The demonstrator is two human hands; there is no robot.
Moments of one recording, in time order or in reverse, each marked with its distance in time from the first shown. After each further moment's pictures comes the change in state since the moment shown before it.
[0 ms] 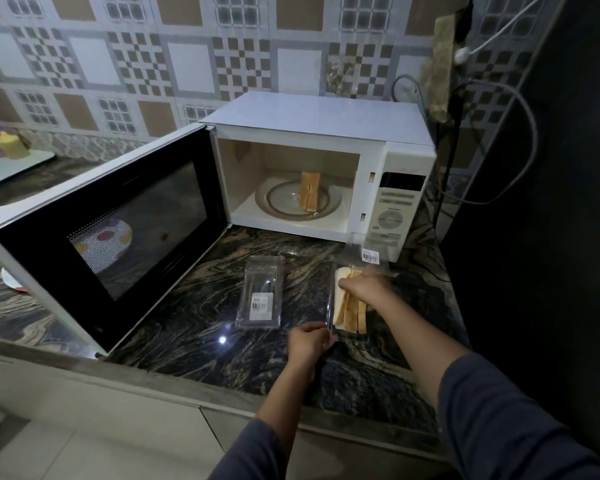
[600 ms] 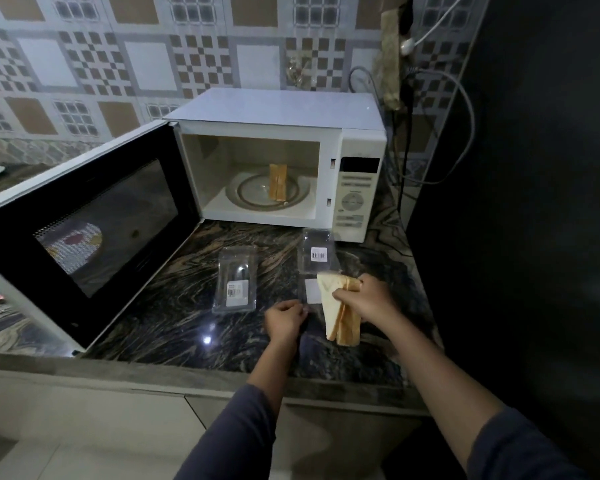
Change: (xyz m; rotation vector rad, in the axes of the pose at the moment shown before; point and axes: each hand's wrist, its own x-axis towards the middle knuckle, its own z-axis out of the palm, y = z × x) left_hand -0.009 -0.005 0.009 0.107 0.137 0.155; right_hand -0.056 0.070 -0.013 0.147 0.095 -0.060
